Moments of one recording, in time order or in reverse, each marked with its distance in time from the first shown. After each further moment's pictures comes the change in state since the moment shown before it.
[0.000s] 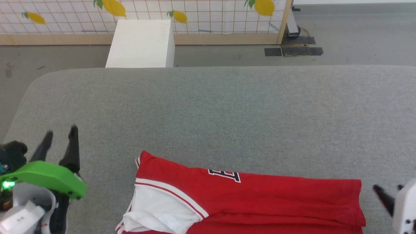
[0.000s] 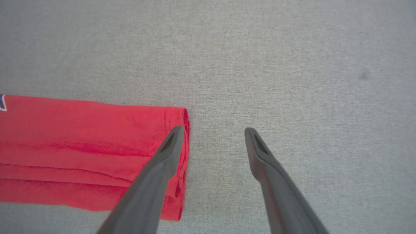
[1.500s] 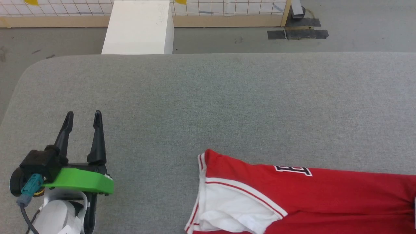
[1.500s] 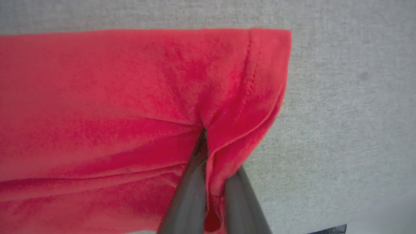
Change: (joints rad) left arm -0.081 -0.203 0.010 0.147 0.348 -0.180 -0.308; right arm -0.133 -0.122 0.003 0.420 -0.072 0.001 0.005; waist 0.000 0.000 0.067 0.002
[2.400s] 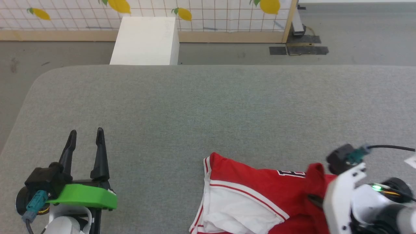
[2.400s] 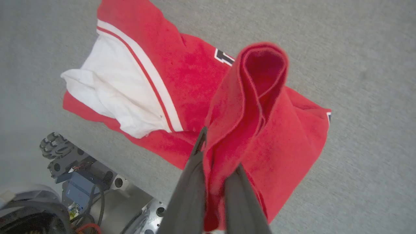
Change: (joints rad) left arm 0.089 -0.062 0.046 -0.010 0.025 -0.014 0.000; right arm 0.041 0.091 0.397 -0.583 0.193 -0.001 0.269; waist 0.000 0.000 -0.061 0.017
